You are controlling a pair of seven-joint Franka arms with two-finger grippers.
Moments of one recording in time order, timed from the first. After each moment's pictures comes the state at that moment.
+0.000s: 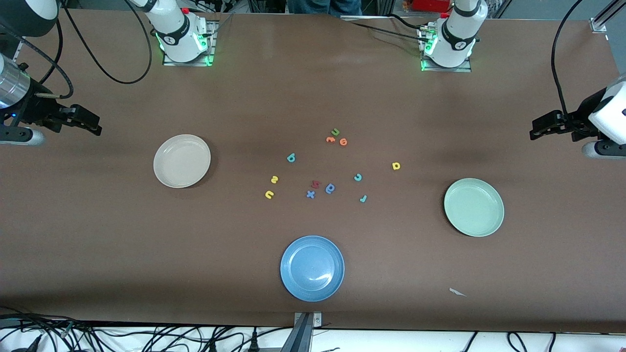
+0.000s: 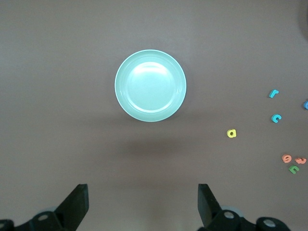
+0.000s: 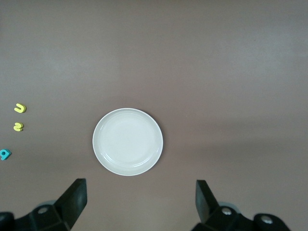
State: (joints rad) left arm -0.03 0.11 0.06 -1.52 -0.01 1.53 0.04; right arm 0.09 0.01 -0.08 -1.71 -0.01 1.70 0.08
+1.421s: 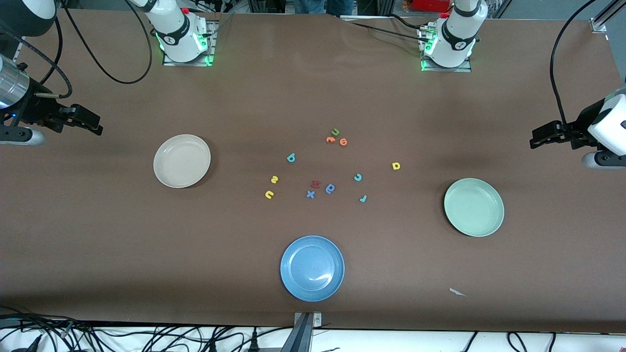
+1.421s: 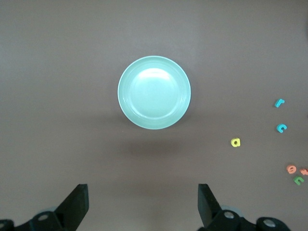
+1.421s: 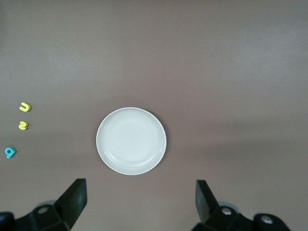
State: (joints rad) left arm -0.02 0.16 0.06 -1.51 -0.01 1.57 0.03; right arm 0.09 0.01 -0.08 -1.71 0.01 1.70 0.07
